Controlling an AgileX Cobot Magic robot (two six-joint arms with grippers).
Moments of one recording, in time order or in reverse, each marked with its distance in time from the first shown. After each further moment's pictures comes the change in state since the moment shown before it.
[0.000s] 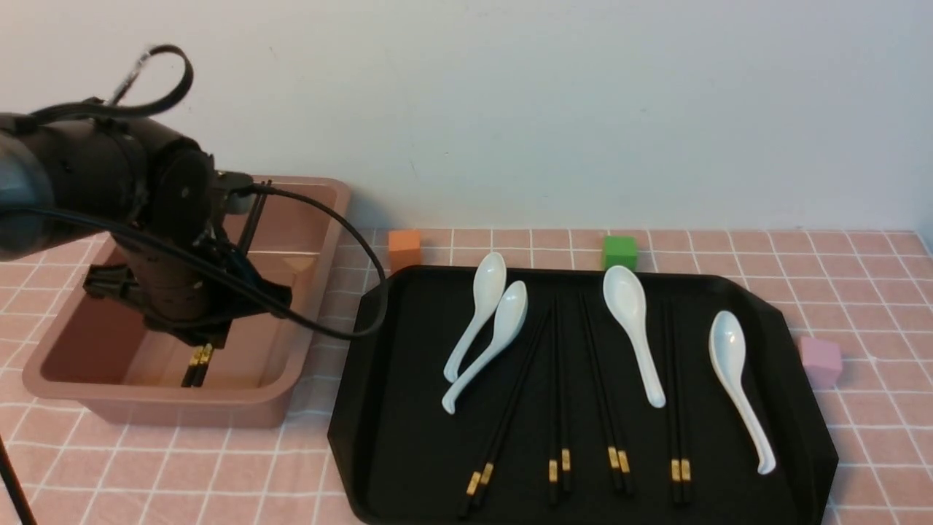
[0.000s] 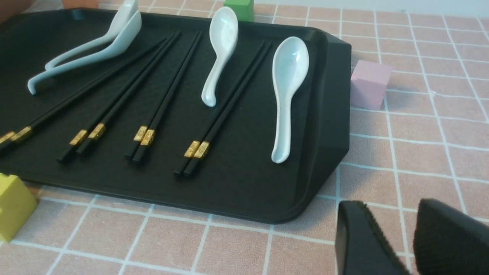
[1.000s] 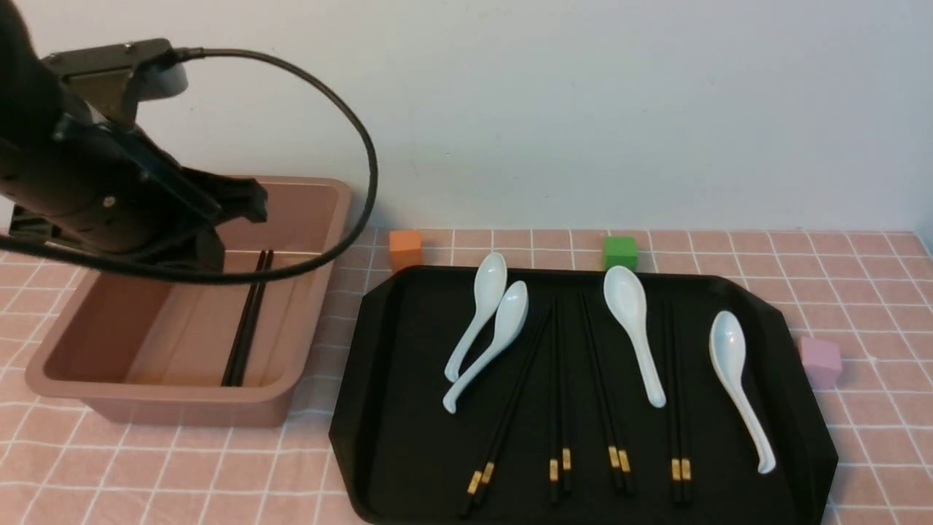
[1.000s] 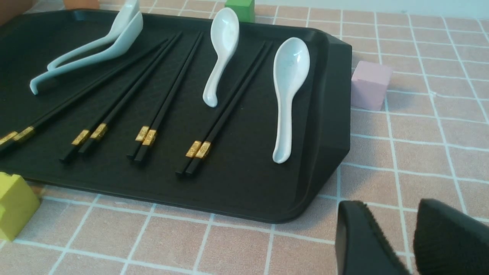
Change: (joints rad) right arm 0.000 0.000 0.000 0.000 0.000 0.000; left arm -0.013 -0.381 0.000 -0.337 0.105 0.155
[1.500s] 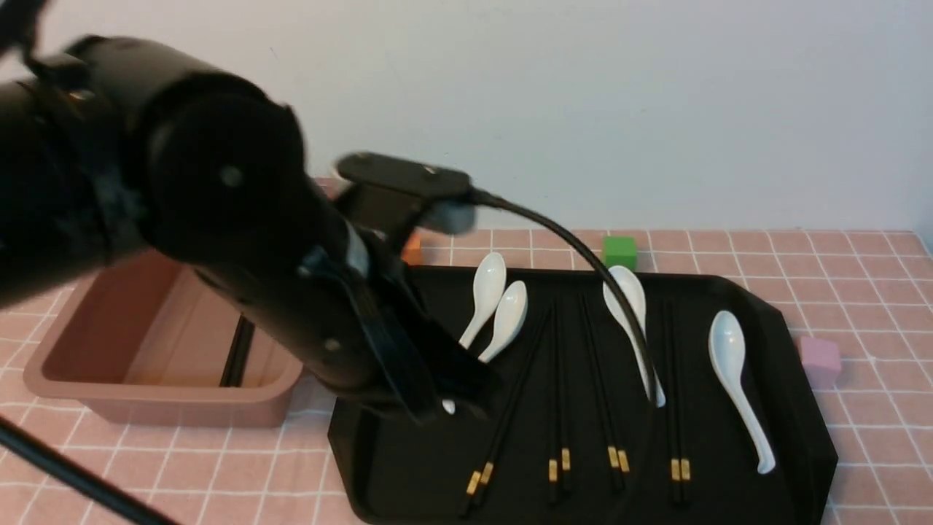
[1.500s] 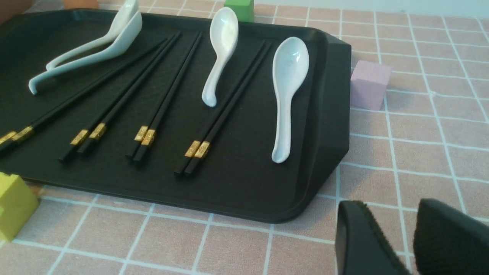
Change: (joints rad) right arm 0.000 0.000 0.000 0.000 0.000 0.000; left arm -0.479 0.068 0.001 -0.011 0.062 0.054
